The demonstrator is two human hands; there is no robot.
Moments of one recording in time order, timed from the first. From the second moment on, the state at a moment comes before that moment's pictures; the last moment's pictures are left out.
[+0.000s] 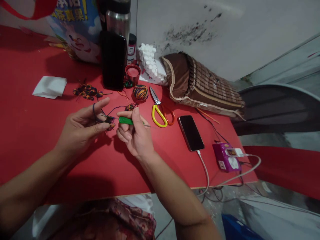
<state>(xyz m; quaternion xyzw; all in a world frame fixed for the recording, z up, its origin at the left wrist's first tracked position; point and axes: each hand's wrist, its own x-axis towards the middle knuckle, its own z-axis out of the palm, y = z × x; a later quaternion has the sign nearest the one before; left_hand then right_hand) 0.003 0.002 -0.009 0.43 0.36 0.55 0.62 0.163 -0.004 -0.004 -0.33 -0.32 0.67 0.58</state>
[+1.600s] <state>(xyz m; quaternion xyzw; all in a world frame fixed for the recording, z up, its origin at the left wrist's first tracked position) 0.007 -0.001 -0.009 0.39 0.42 0.57 0.59 0.156 -0.003 -0.024 -0.32 -0.34 0.68 0.56</state>
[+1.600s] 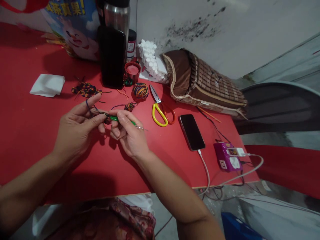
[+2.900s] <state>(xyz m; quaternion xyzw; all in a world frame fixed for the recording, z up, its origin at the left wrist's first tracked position) 0.003 0.000 0.001 0.31 0.35 0.58 0.66 0.169 -0.022 -0.032 -0.41 -0.61 0.37 0.57</state>
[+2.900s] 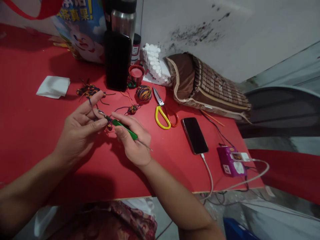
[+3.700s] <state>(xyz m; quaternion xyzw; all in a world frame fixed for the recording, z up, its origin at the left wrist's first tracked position) 0.000 -0.002 0.007 0.33 0.37 0.60 0.63 0.169 -0.015 -0.032 -0.35 -0.56 0.44 0.61</state>
